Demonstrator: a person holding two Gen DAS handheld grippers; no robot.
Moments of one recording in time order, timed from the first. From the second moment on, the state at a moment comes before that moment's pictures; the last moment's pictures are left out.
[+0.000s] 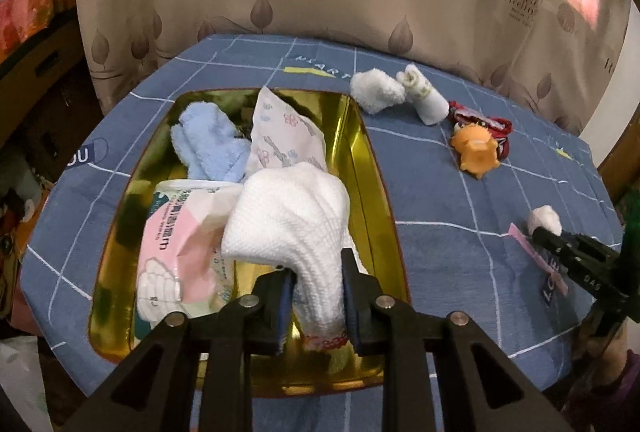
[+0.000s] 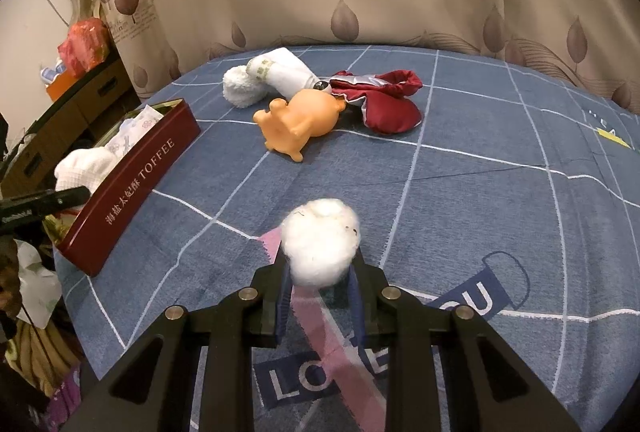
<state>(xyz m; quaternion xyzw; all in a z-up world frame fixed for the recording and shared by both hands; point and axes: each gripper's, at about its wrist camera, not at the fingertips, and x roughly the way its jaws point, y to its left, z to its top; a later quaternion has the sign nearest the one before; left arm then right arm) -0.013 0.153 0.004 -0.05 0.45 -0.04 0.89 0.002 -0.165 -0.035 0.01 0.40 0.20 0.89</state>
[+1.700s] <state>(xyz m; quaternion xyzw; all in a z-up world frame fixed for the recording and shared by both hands) -0.110 0.228 0.035 -0.13 0.38 0.17 0.90 0.064 0.181 0.001 -0.11 0.48 0.38 0.78</state>
